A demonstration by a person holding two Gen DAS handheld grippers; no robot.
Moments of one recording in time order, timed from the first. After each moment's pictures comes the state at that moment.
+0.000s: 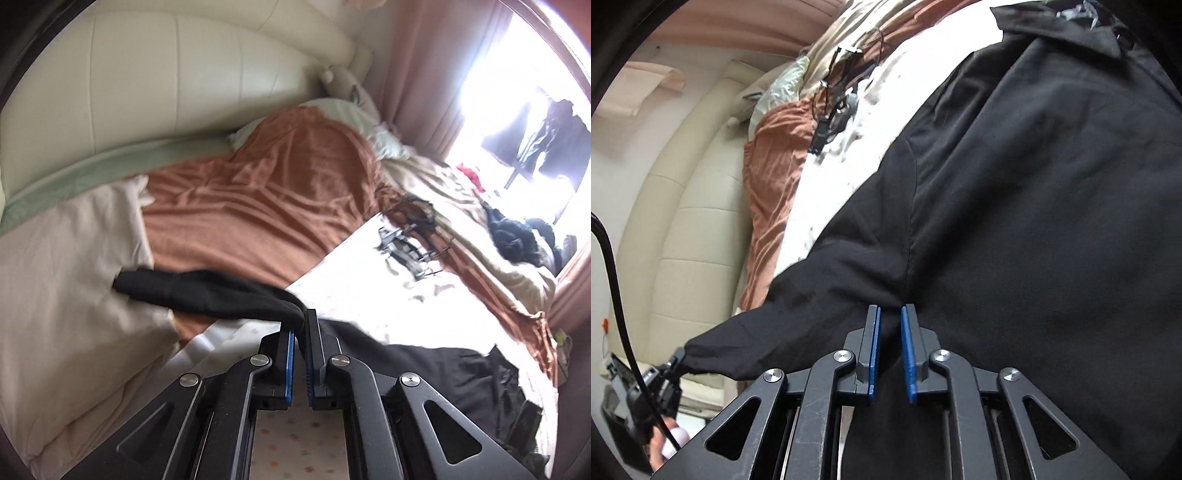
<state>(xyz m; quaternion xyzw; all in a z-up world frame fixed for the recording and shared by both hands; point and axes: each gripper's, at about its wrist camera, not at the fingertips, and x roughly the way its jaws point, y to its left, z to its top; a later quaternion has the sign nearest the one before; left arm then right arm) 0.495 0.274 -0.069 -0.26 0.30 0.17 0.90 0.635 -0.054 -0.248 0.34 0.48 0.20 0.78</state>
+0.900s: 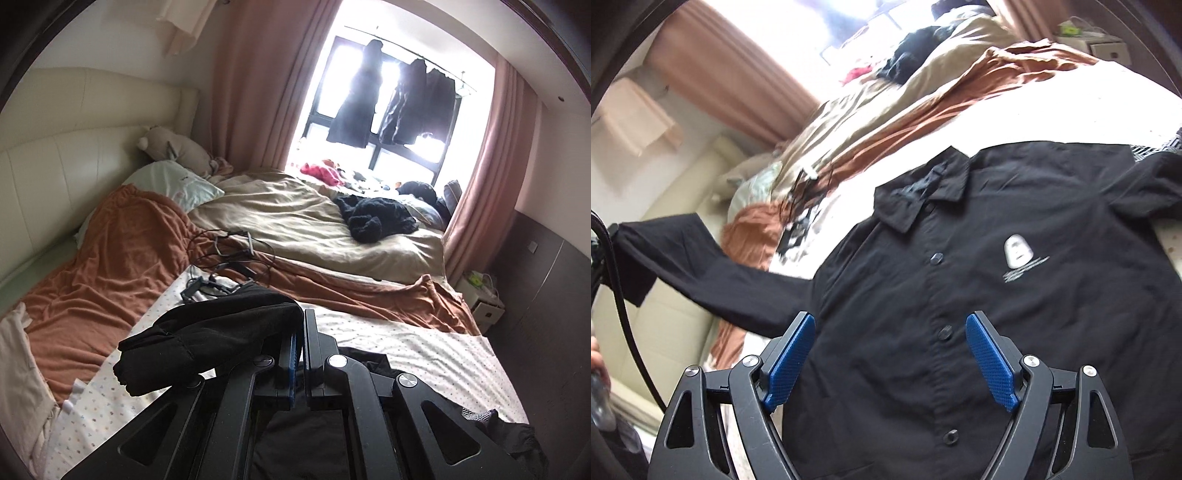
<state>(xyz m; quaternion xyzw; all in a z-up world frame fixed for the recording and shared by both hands) 0.550 0.039 0.094 -0.14 0.24 -0.04 0.96 0.501 -0.248 -0.149 0.31 0.36 0.06 0.88</state>
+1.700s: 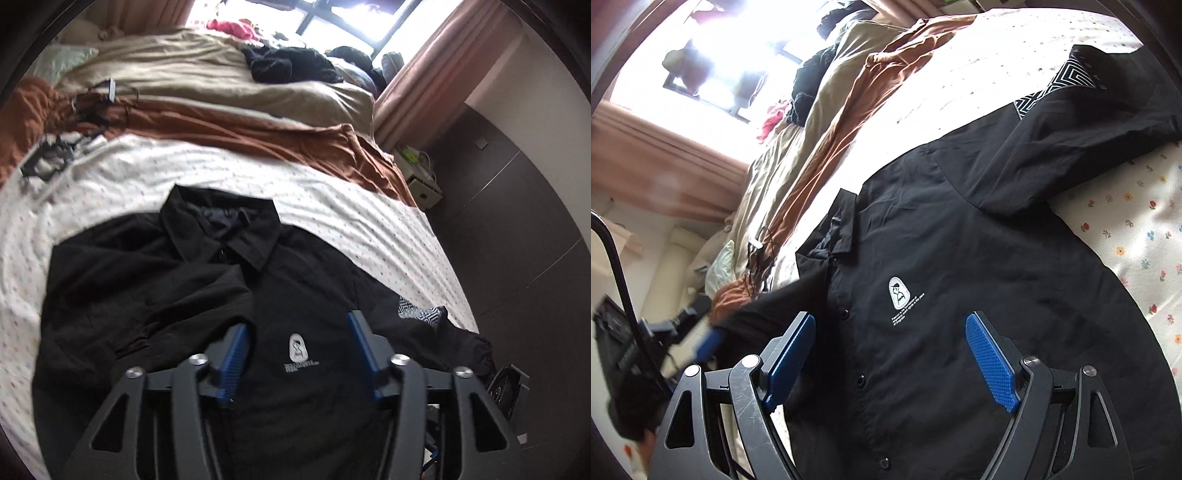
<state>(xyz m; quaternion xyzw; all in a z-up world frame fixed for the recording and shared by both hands) 0.606 -0.155 -0.073 -0.15 0.46 -0.24 0.84 0.488 -0.368 -0.187 0.45 0.36 -0.04 0.81</state>
